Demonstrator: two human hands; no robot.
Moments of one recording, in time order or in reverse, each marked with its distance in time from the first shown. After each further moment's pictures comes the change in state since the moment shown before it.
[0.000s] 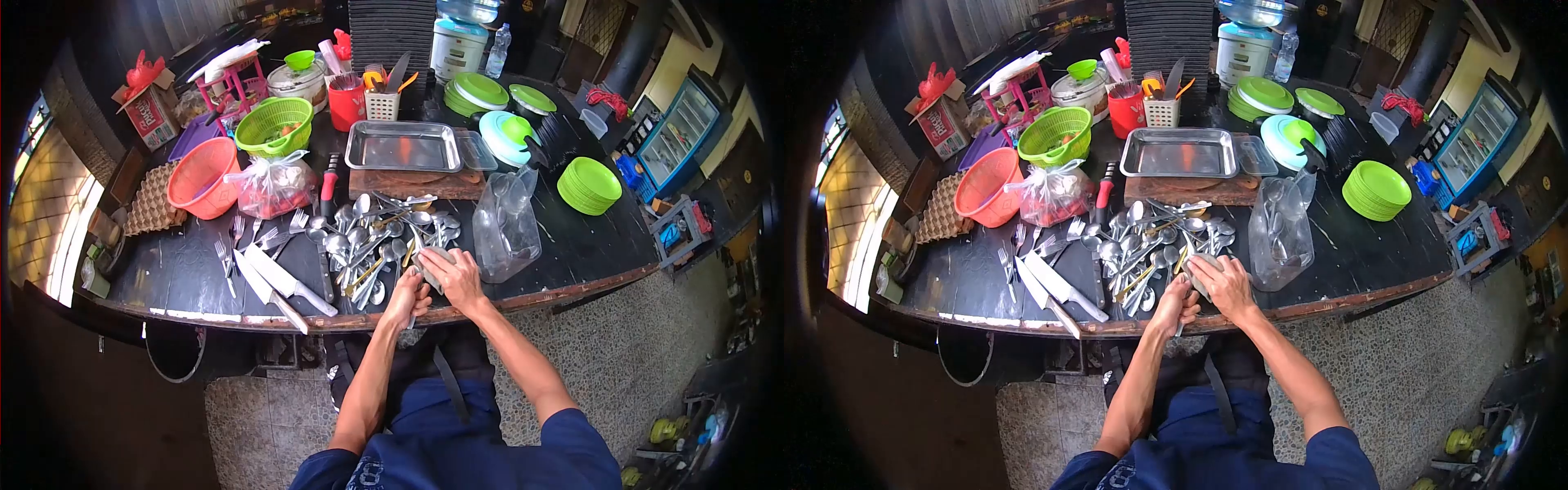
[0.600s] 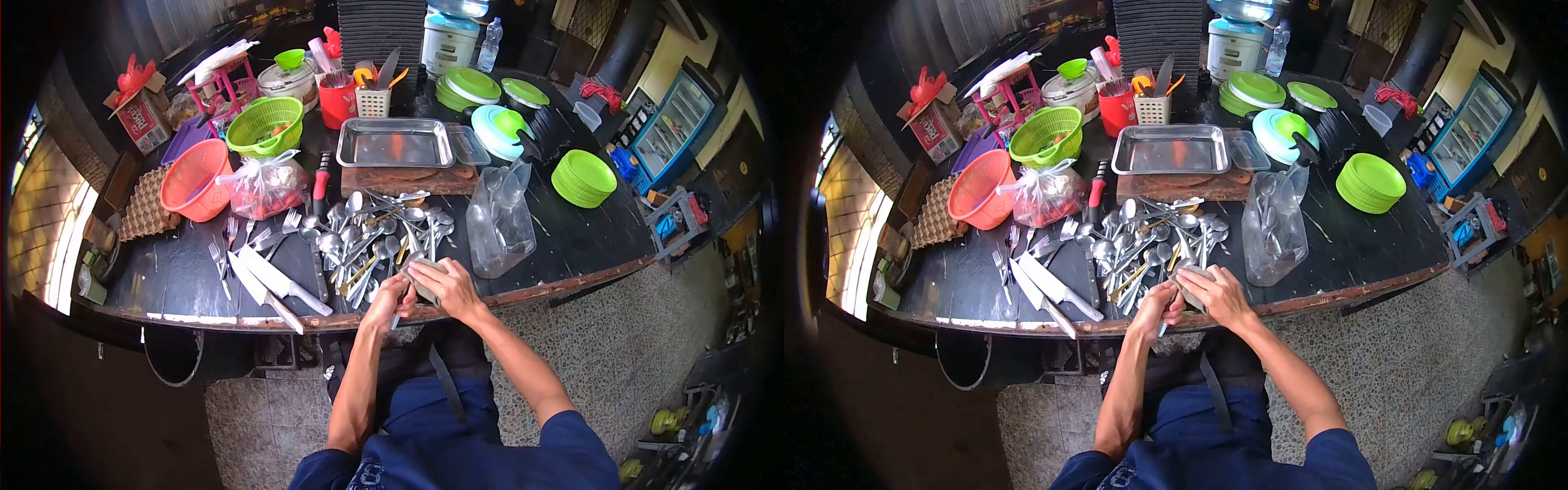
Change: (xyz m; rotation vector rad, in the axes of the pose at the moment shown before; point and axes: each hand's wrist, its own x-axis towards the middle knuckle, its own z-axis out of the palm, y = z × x) left_hand -0.018 0.006 -0.023 0.016 -0.165 0.075; right_hand -0.015 -0.011 -0.009 0.232 -0.024 -0.038
